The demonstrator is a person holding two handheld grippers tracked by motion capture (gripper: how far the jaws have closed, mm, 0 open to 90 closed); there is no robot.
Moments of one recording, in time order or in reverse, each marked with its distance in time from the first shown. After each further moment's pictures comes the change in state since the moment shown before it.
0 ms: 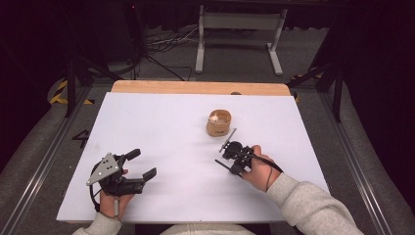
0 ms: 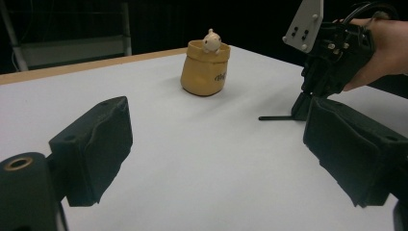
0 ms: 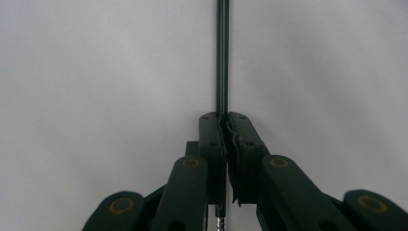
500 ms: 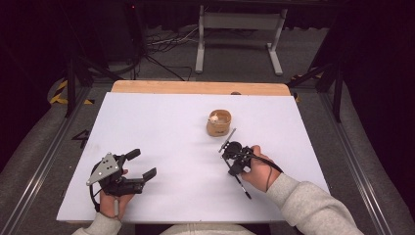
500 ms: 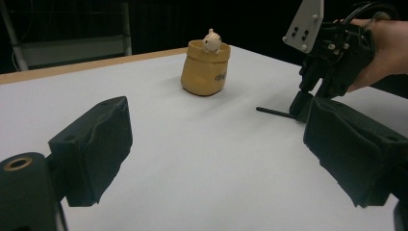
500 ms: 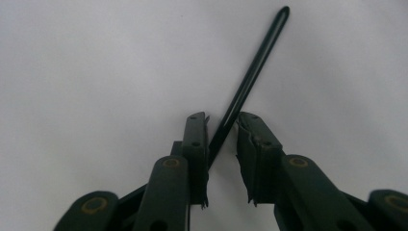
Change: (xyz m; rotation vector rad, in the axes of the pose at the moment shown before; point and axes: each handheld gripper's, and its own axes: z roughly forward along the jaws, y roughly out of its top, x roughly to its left) left arm 0.000 0.000 0.000 0.003 -0.002 -0.006; right arm 0.001 0.001 0.000 0.002 -0.002 0.003
